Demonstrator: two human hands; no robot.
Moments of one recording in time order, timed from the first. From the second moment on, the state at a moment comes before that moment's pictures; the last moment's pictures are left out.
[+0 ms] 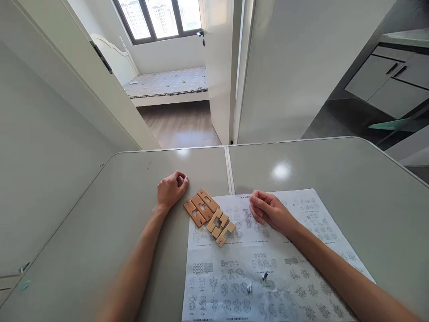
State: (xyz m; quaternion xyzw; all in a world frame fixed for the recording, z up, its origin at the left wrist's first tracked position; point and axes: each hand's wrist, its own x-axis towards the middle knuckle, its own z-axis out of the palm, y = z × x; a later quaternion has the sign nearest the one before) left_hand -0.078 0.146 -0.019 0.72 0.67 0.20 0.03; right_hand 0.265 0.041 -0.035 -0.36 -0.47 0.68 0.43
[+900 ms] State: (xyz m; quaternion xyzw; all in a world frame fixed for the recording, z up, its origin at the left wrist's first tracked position) left_hand -0.080 0.143 -0.019 0.72 0.66 0.20 0.04; right_hand 0.262 0.041 -0.037 -0.37 -0.49 0.66 0.43
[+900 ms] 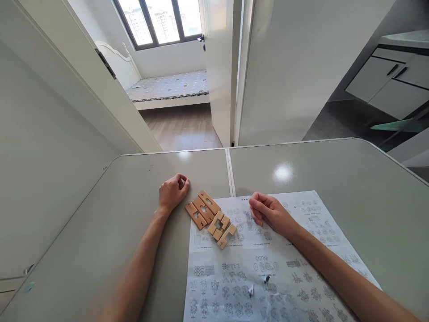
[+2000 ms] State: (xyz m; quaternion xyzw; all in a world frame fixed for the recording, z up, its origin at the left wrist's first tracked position) left_hand -0.080 0.144 -0.019 0.72 0.67 0.20 0.03; right_hand 0.262 0.041 -0.035 -0.37 -0.50 0.66 0.42
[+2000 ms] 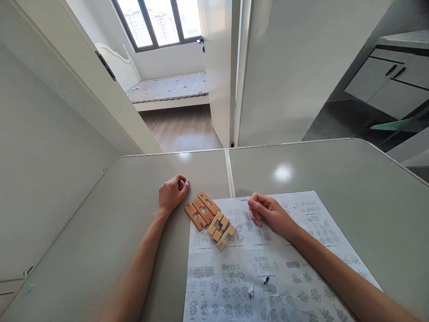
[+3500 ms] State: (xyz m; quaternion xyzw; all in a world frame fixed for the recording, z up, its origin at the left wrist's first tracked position) left_hand -0.081 0.146 -0.021 0.72 0.66 0.20 0.03; right_hand 0.261 0.041 -0.031 -0.37 -0.50 0.66 0.42
